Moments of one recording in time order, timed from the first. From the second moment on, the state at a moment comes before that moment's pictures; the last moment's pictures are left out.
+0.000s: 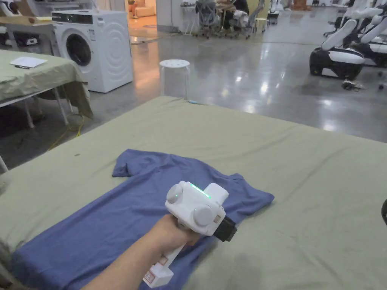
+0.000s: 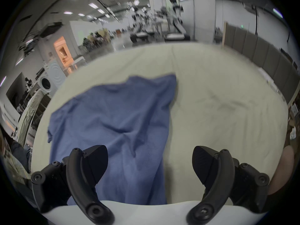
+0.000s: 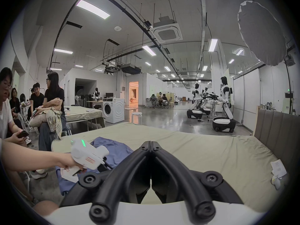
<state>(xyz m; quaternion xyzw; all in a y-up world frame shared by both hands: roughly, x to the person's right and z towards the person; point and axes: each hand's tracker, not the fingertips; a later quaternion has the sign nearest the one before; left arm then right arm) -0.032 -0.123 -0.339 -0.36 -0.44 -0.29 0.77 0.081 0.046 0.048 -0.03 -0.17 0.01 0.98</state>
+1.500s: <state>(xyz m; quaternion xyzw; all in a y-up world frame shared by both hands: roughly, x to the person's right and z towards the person) 0.187 -0.121 0.116 -0.28 -0.74 -0.34 0.51 0.120 0.061 0.275 0.01 -0.36 -0.05 0.93</state>
